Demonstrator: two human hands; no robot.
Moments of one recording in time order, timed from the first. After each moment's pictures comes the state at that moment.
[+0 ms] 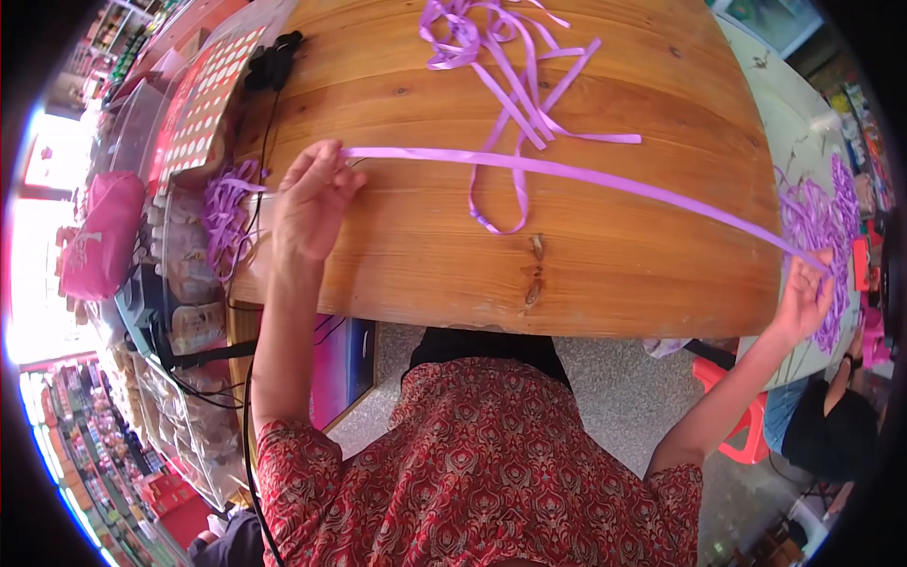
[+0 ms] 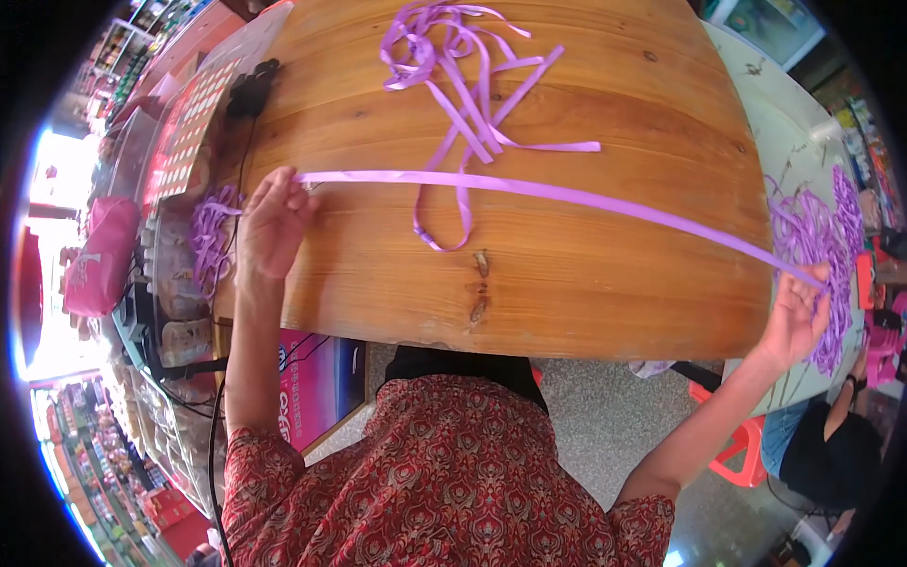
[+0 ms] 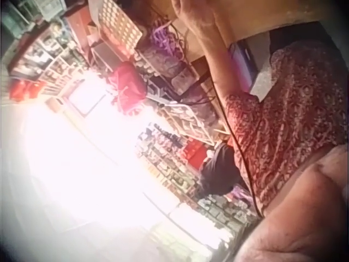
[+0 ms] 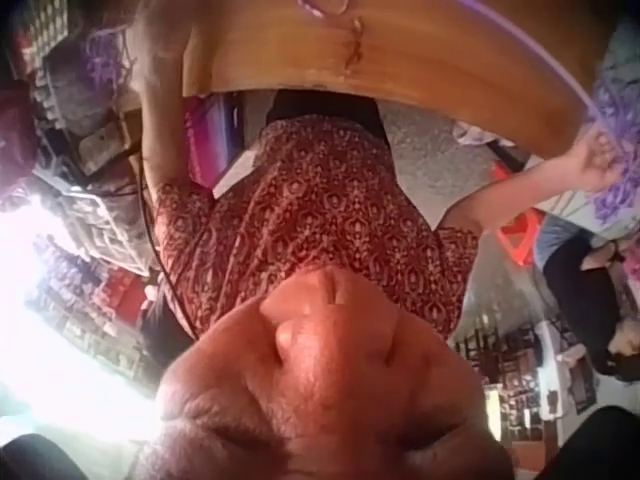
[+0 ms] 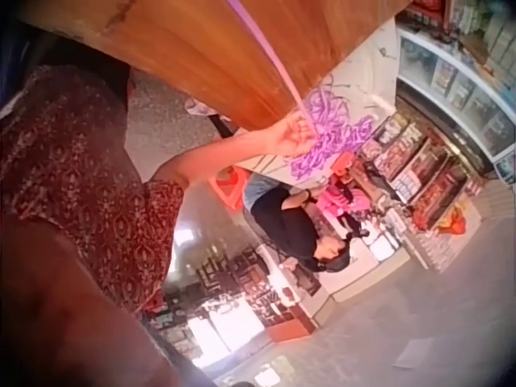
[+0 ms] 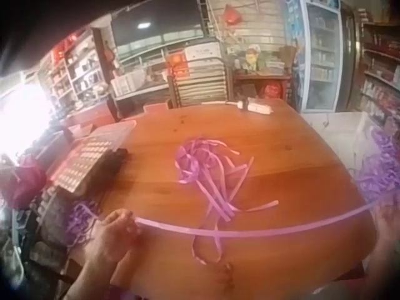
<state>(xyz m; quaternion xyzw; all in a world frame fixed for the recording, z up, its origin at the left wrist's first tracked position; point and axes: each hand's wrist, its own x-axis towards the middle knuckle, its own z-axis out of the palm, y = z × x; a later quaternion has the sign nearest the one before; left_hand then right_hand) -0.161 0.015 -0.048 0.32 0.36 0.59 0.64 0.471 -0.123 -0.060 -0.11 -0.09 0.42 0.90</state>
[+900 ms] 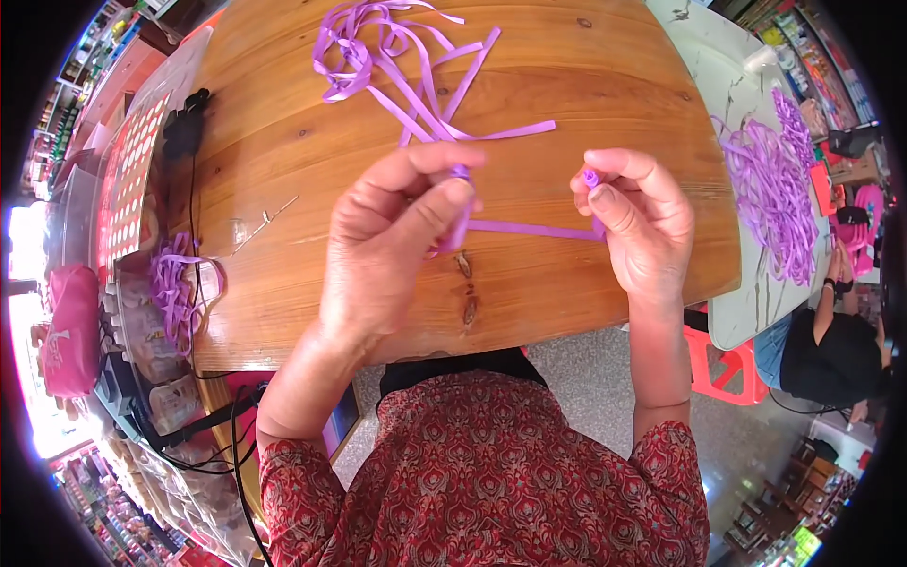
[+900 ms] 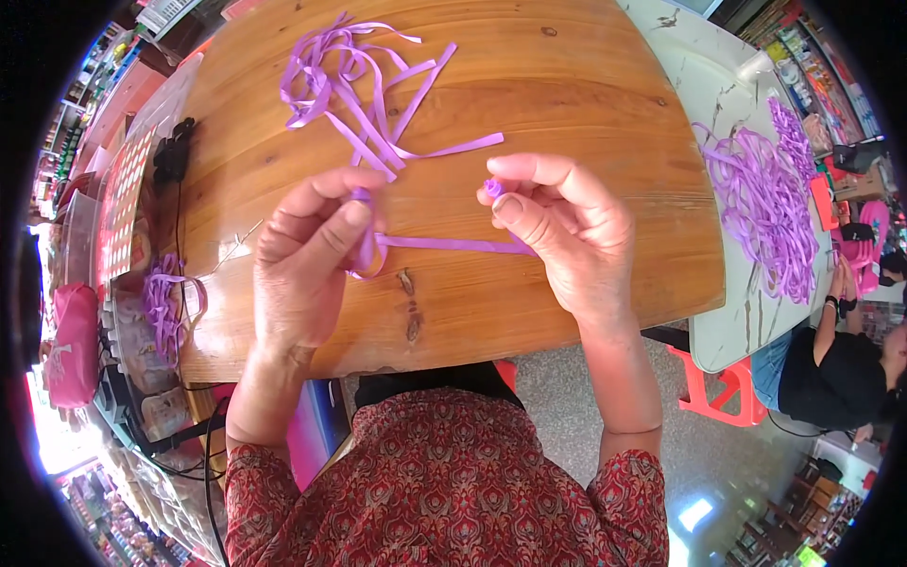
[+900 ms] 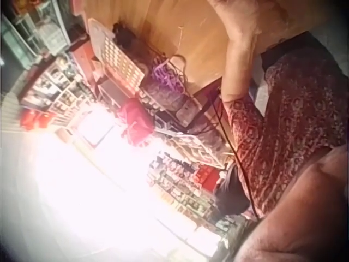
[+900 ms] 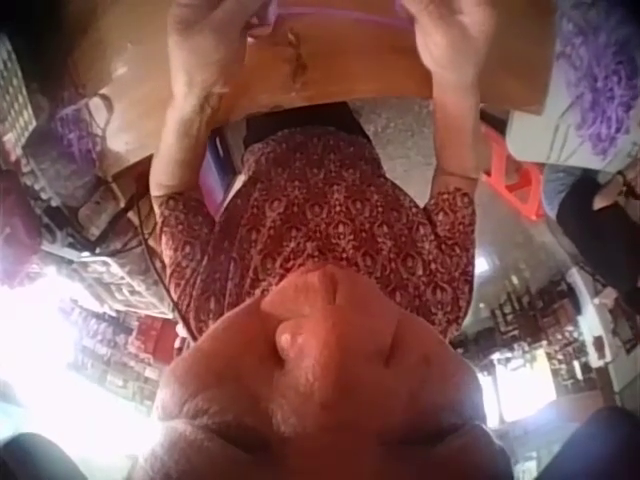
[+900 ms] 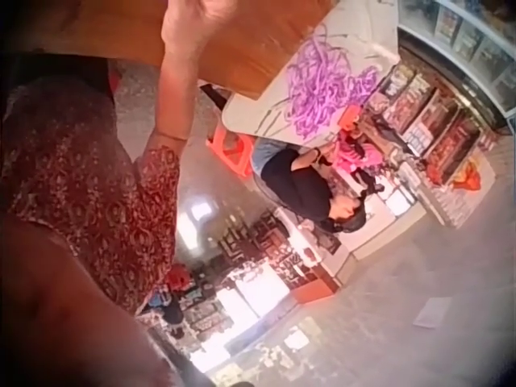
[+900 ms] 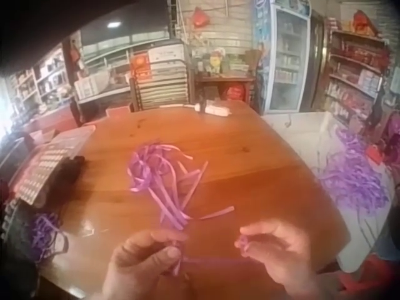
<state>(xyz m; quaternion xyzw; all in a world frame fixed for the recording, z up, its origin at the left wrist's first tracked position) -0.001 -0.018 0.010 0.49 0.34 0.44 0.67 0.214 -0.060 -0.014 -0.36 -0.48 0.46 0.65</state>
